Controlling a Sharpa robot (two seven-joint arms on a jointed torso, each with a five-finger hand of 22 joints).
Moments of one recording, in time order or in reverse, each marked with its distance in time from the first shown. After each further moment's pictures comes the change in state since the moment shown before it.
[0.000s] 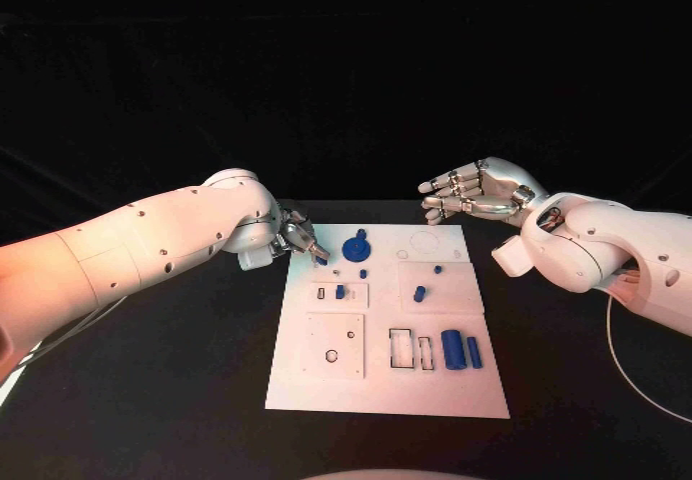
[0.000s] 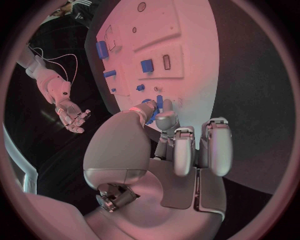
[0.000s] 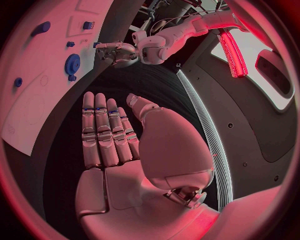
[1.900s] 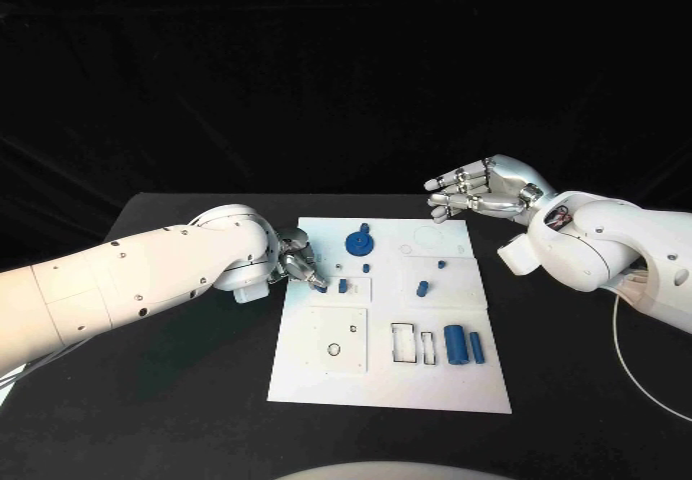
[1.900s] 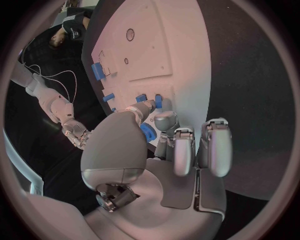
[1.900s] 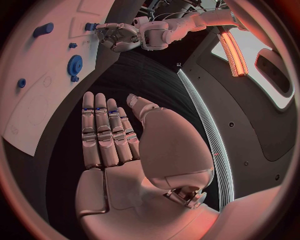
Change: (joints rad) left arm -0.085 -0.125 -0.015 0.228 -0.101 -0.091 -0.034; left_hand -0.030 -0.042 0.032 -0.027 0.081 0.033 -0.005 -0.003 -0.004 0.022 -0.002 -0.006 -0.009 0.000 0.000 0.000 0.001 0.000 0.000 0.000 0.015 0.000; right arm -0.008 -0.003 0.000 -0.004 0.005 0.007 0.002; right_hand 0.000 0.000 0.000 0.000 0.000 0.000 0.000 0.000 0.000 -0.003 -0.003 0.000 0.000 0.000 0.000 0.000 -0.001 0.000 0.004 0.004 -0.004 -0.002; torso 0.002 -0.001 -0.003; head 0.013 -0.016
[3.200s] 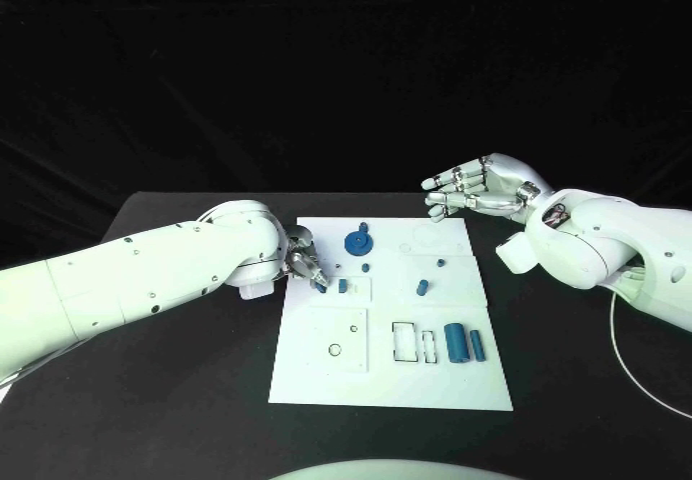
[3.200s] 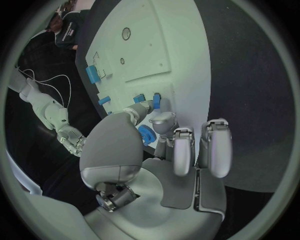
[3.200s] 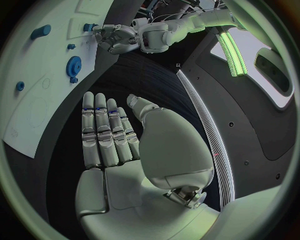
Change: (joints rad) left arm 0.008 0.043 0.001 -0.010 -0.037 0.026 -0.079; left_hand -0.104 0.010 0.059 -0.045 0.011 0.024 -0.013 0.020 0.017 0.028 -0.020 0.018 0.025 -0.003 -0.012 0.000 0.000 0.000 0.000 -0.007 0.008 0.000; right arm 0.000 0.001 0.000 0.000 0.001 0.012 0.001; right_hand -0.004 0.004 0.000 0.000 0.004 0.000 0.000 0.000 0.000 0.000 0.000 0.000 0.000 0.000 0.000 0.000 -0.001 0.000 0.000 0.000 0.000 -0.002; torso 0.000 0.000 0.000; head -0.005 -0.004
